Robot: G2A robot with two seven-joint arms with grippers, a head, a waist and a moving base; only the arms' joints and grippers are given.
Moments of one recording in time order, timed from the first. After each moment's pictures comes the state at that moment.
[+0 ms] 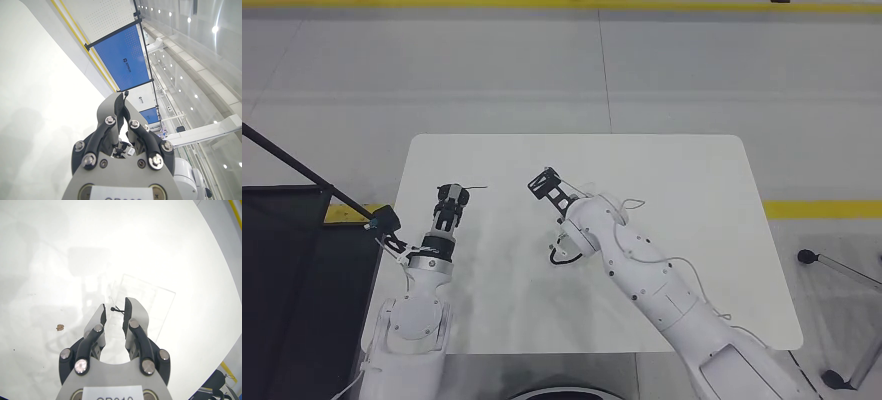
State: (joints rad) left arm 1.50 -1.48 -1.63 -1.83 0.30 -0.08 -0.09; right arm -0.60 -1.59 0.75 -1.12 -1.37 0.01 1.07
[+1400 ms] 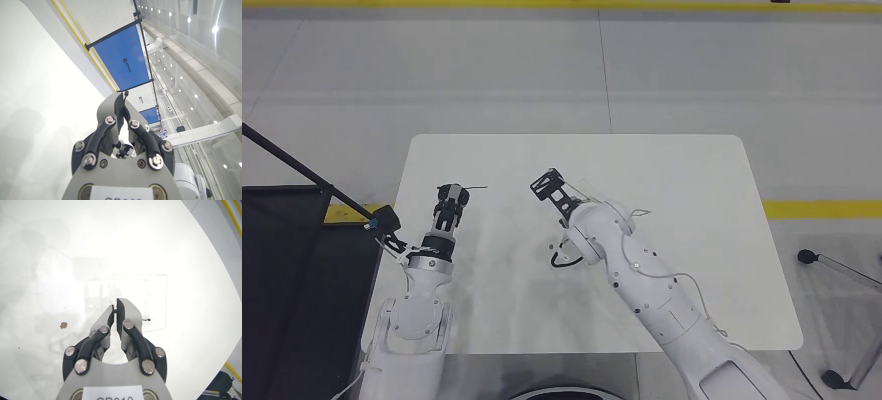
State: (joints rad) left arm 1.50 -1.48 -1.63 -1.83 0.30 -0.08 -0.09; right arm -0.71 -1.60 0.85 -1.24 -1.47 -0.02 1.07
